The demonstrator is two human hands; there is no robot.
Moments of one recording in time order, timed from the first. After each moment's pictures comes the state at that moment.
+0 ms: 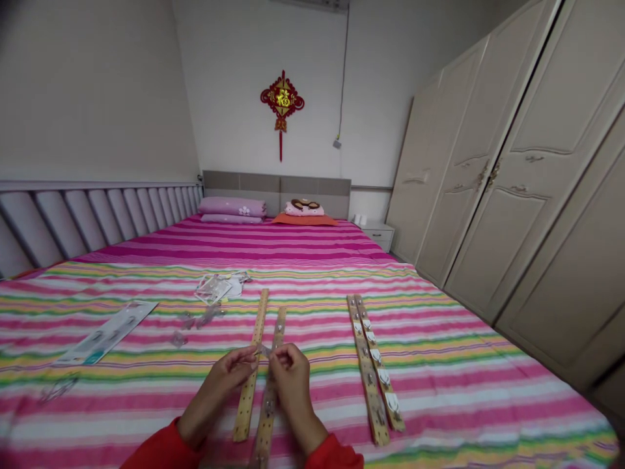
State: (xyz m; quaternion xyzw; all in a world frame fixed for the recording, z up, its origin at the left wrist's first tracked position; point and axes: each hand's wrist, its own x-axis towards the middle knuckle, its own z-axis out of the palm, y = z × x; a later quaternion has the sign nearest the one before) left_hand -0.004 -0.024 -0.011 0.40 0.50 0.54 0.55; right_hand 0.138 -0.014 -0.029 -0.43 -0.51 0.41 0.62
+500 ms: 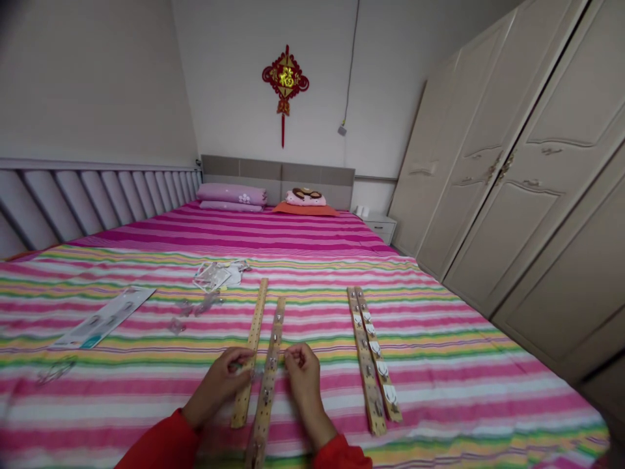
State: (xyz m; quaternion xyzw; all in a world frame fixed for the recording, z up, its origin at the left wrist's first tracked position) left_hand -0.024 -0.011 -0.062 0.62 0.55 0.45 0.32; right_hand 0.164 -0.010 -0.060 -0.46 -0.44 0.46 0.62
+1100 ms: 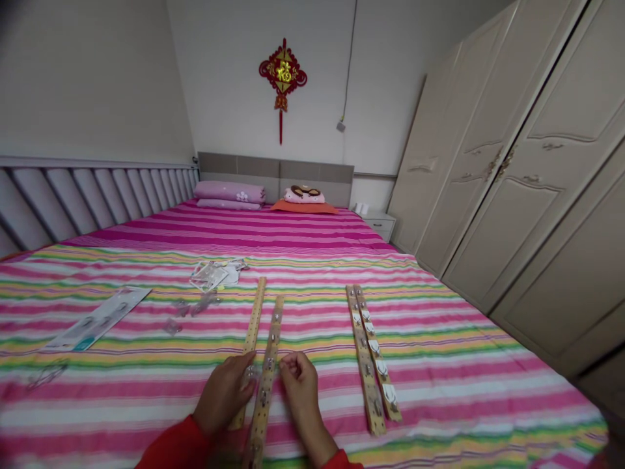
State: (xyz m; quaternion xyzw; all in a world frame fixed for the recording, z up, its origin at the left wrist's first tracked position) left_hand -0.012 -0.023 -0.072 0.74 0.59 0.29 0.13; right_hand 0.162 -0.024 -0.064 -0.46 -0.45 0.46 0.61
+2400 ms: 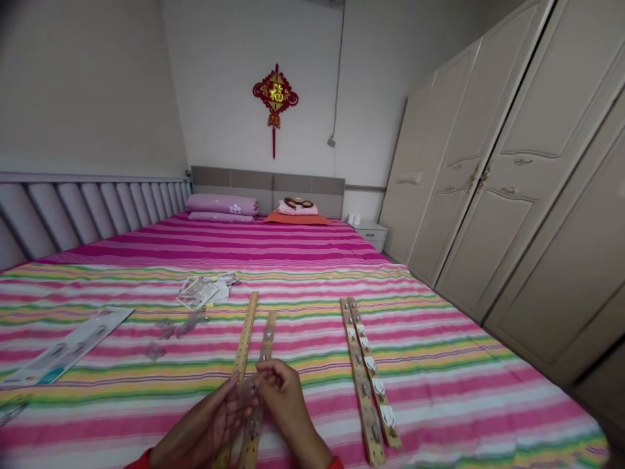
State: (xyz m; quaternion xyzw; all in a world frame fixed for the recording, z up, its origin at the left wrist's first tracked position) left_hand 0.000 -0.035 -0.027 0.22 0.38 0.41 0.80; right_hand 0.153 -0.009 -0.037 -0.38 -0.47 0.55 0.57
